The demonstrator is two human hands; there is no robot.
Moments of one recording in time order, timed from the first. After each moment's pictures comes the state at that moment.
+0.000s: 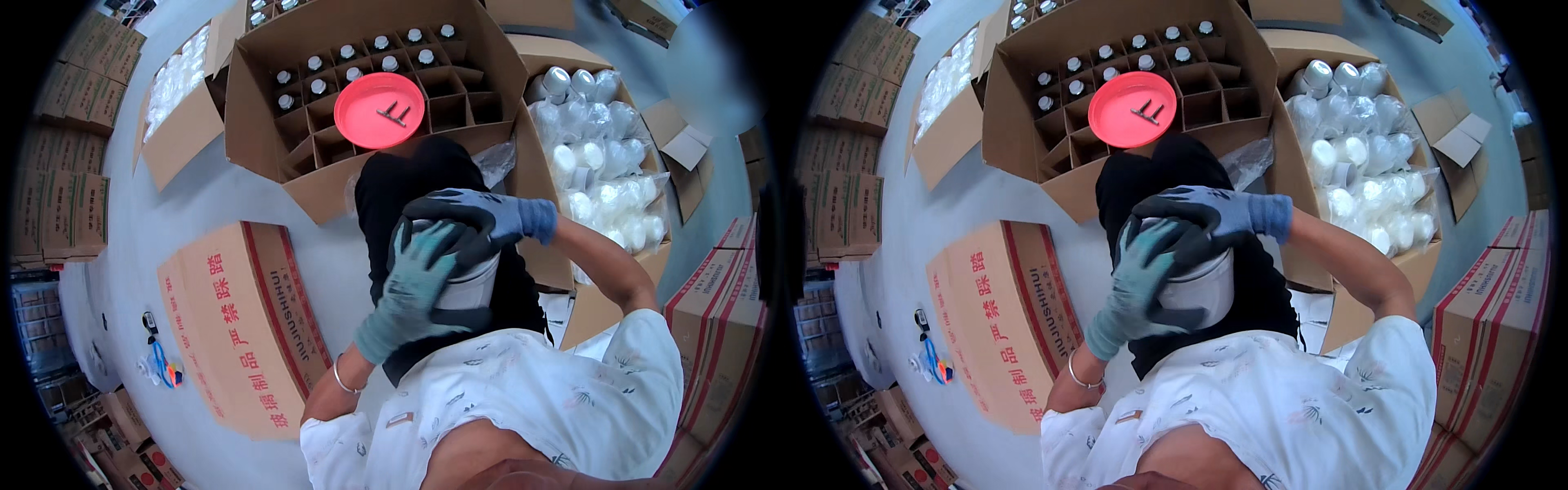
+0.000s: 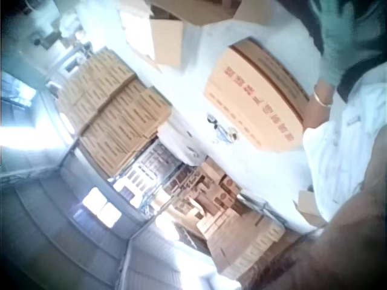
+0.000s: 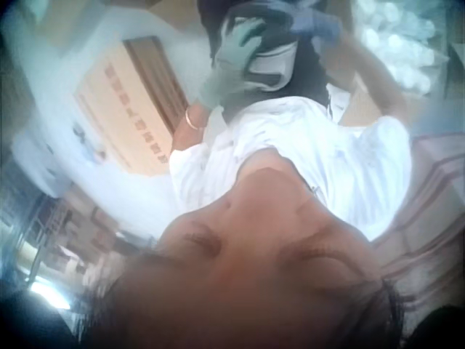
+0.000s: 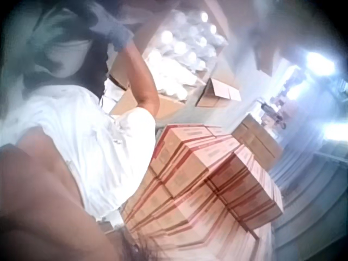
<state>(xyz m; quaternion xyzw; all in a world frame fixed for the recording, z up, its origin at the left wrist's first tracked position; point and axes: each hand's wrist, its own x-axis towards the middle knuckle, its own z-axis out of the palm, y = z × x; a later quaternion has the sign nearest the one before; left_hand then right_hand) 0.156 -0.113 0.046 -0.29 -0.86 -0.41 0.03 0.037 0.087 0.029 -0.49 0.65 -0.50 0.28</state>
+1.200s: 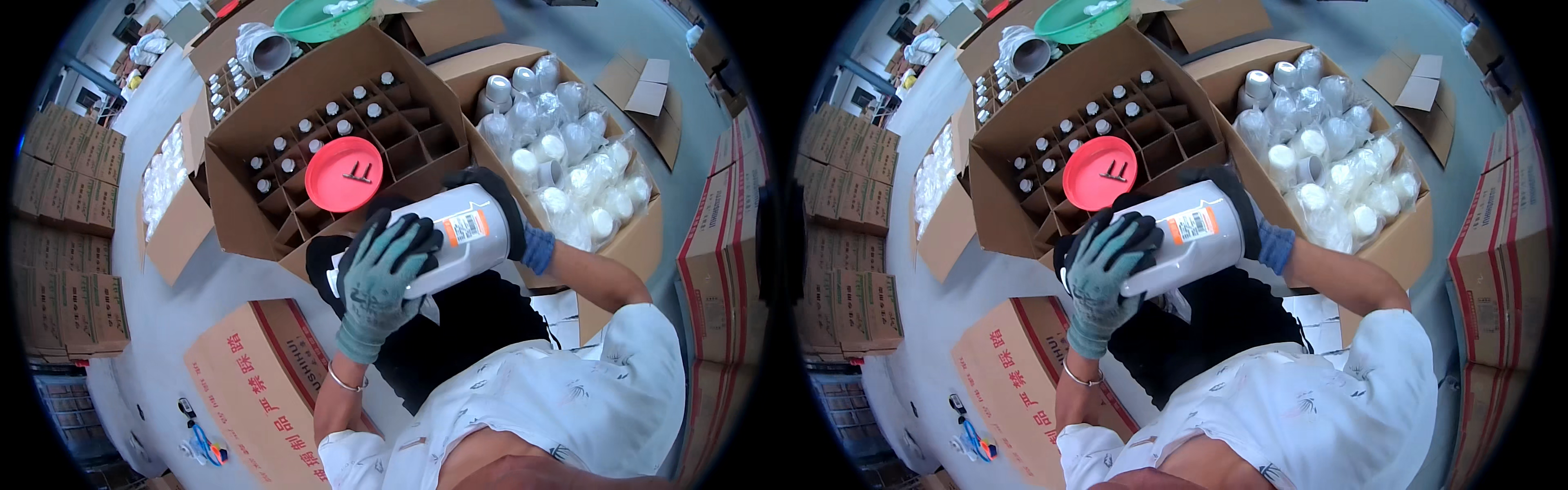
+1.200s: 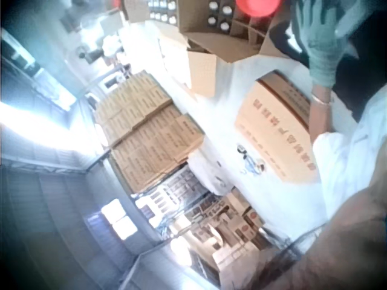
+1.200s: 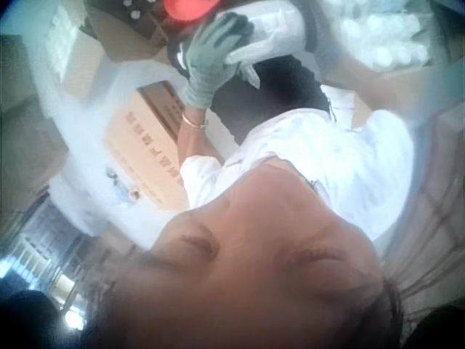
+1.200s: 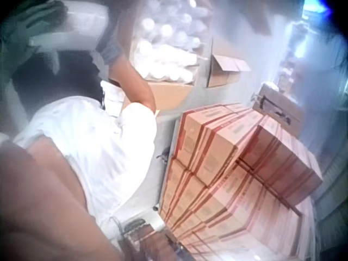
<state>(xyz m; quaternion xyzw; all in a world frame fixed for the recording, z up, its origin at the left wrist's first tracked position) 0.095 -0.077 0.106 -0.40 -0.87 -0.25 0.17 0.075 0.158 0.024 -0.14 0.65 -0.74 0.08</state>
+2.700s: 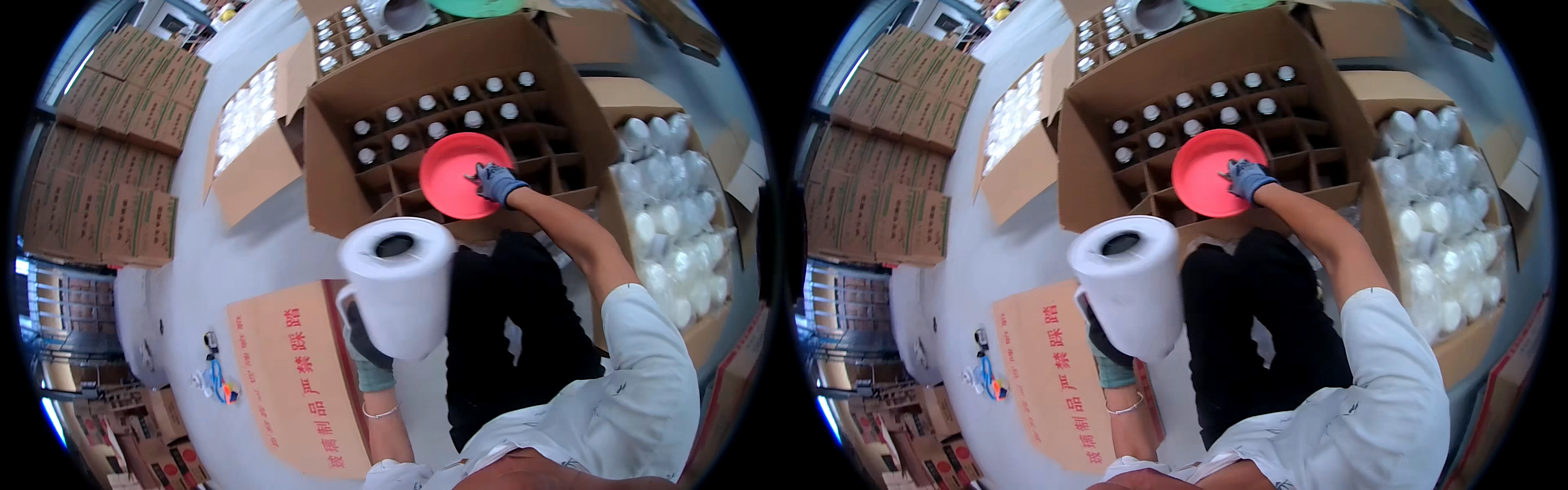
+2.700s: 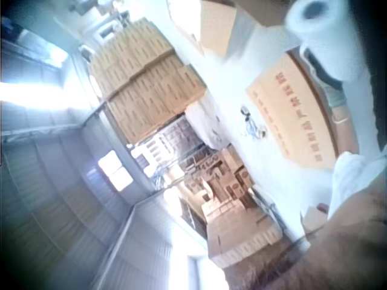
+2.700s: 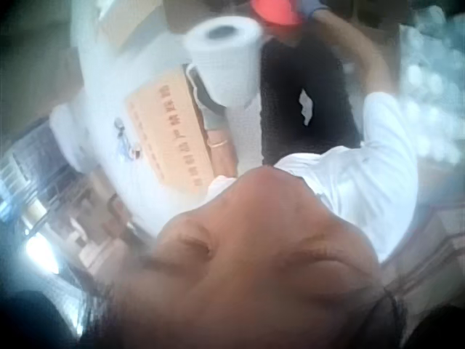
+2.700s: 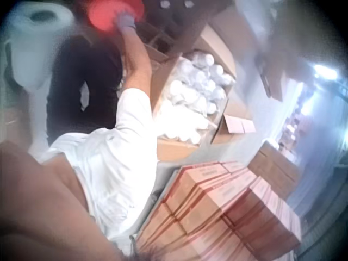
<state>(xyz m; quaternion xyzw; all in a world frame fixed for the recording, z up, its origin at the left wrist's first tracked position) 0.124 -0.274 -0.041 0.23 -0.43 -0.86 0.11 -0.199 -0.039 -0.184 -0.29 0.95 -0.11 0.08</state>
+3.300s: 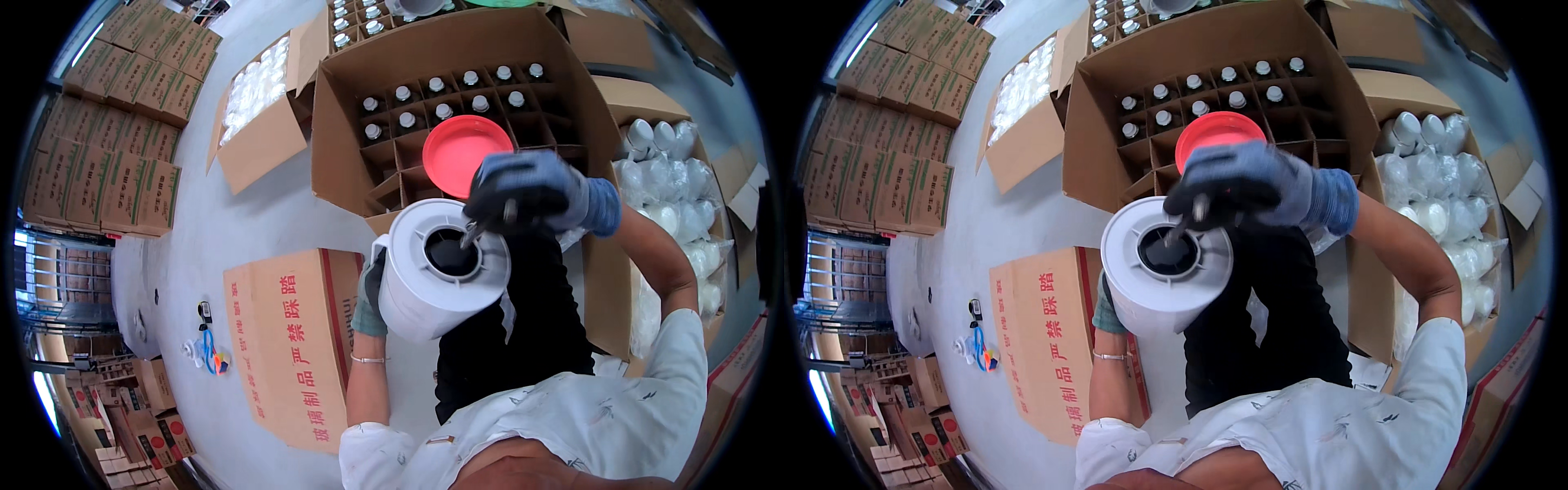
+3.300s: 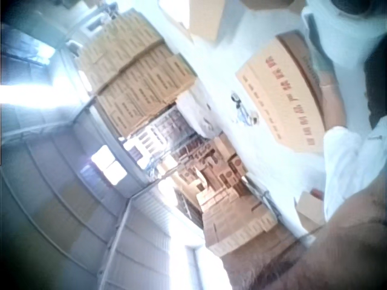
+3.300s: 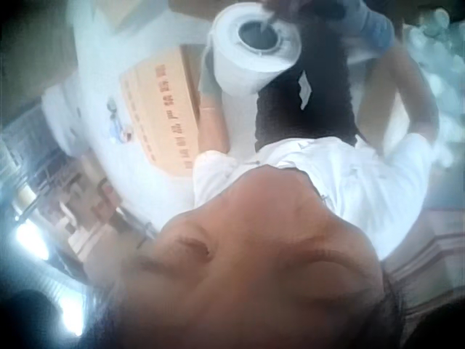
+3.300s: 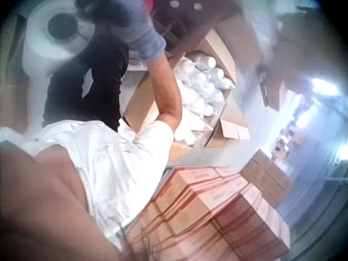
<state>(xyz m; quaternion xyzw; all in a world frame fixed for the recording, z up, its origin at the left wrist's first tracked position) 0.093 -0.250 -0.021 0.12 -0.47 -0.87 0.01 -0.088 0.023 0.104 -0.63 0.61 -0.48 0.04</state>
